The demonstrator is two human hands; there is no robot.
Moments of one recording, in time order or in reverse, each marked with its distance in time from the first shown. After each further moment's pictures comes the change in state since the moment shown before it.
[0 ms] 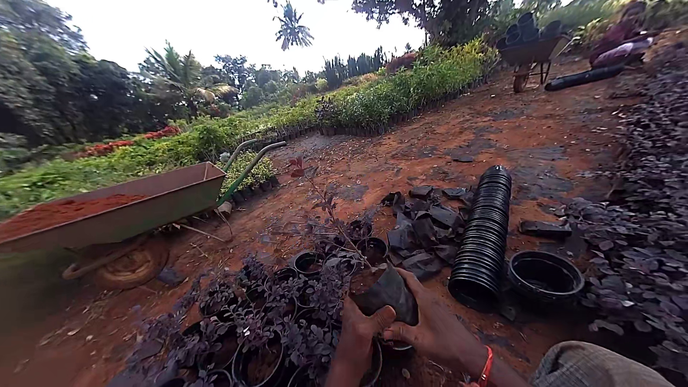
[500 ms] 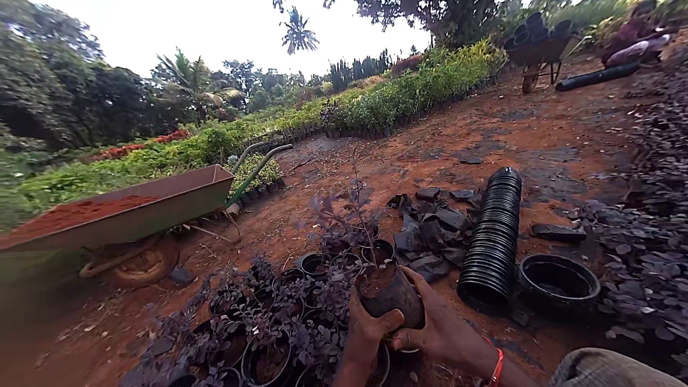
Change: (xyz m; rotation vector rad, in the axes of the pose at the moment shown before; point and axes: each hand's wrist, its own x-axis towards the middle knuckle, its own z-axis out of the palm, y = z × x) left_hand -0.001 0.000 -0.001 0.020 -0.030 0.057; right_hand 0.001 0.004 0.001 -0.007 -0.040 -0.021
